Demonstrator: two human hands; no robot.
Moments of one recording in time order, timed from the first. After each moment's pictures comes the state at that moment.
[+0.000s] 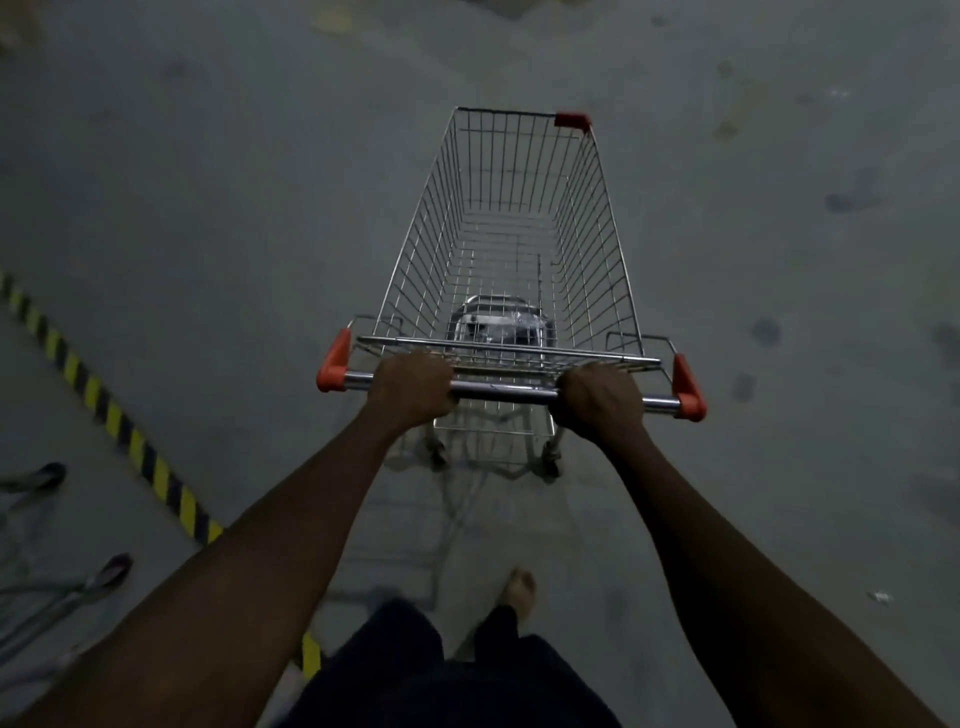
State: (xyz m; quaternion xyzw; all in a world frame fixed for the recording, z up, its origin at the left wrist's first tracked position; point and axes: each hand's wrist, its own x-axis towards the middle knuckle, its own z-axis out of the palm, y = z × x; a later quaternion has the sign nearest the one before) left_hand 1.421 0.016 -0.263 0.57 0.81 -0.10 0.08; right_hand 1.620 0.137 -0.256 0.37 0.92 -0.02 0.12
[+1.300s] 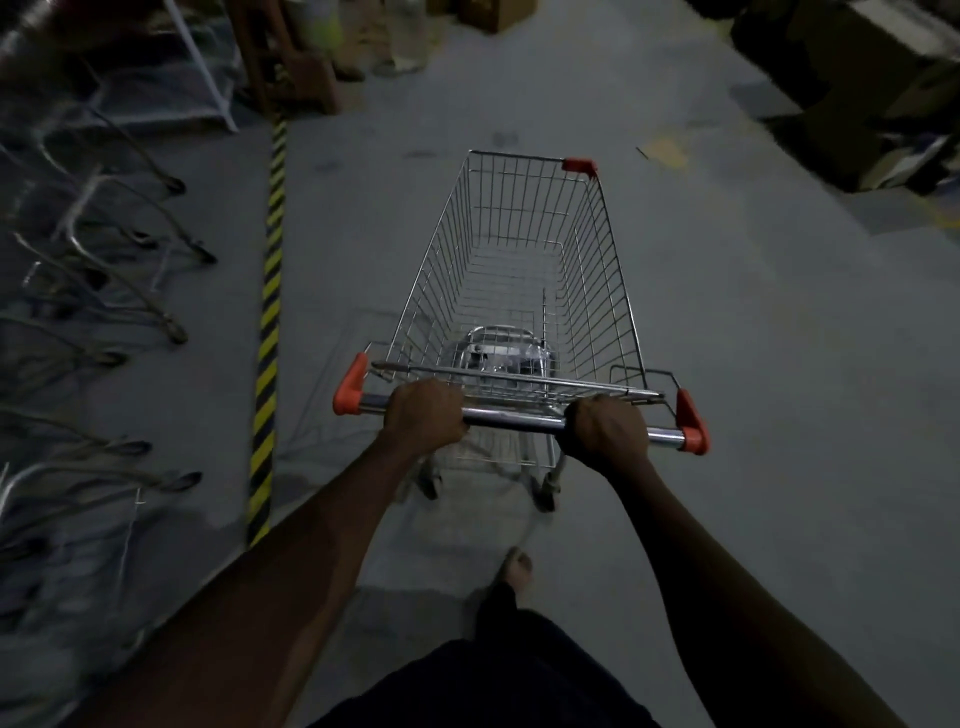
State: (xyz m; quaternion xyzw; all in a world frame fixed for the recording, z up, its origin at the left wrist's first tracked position) left_hand 0.734 0.096 -0.256 0.27 0.96 -0.05 0.12; right_hand 0.819 0.316 -0.271 0.07 1.00 0.01 0.06
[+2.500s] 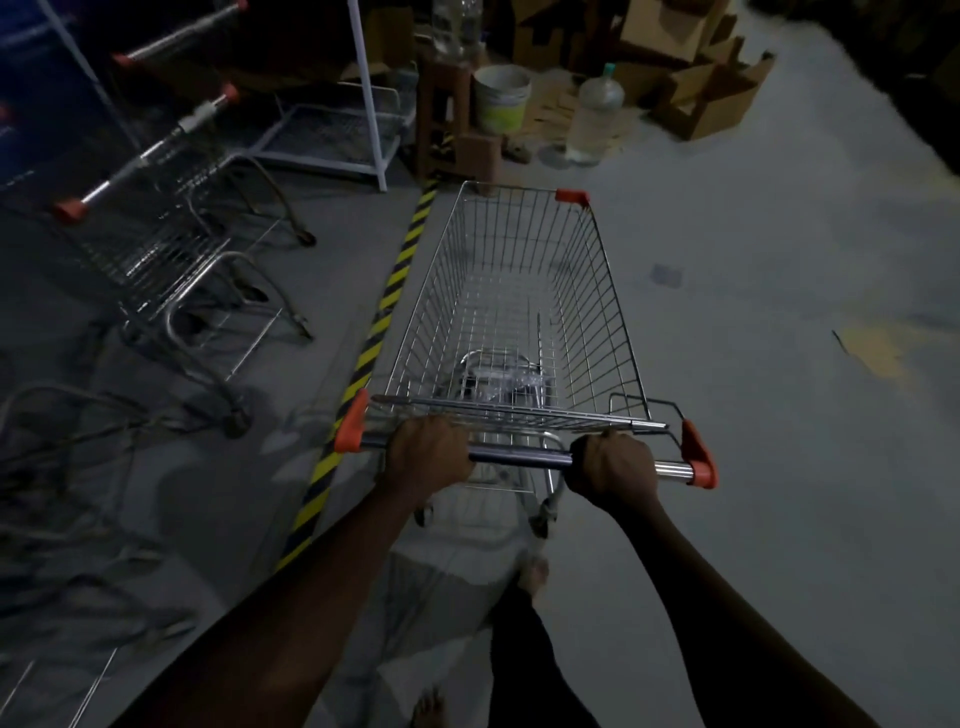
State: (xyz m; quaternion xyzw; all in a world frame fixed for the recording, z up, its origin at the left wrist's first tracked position) left_hand 0.090 0.015 -0.288 0.09 0.99 -0.04 0.09; right_hand 0.093 0.260 -0.296 -0.10 0.99 0.07 0.00
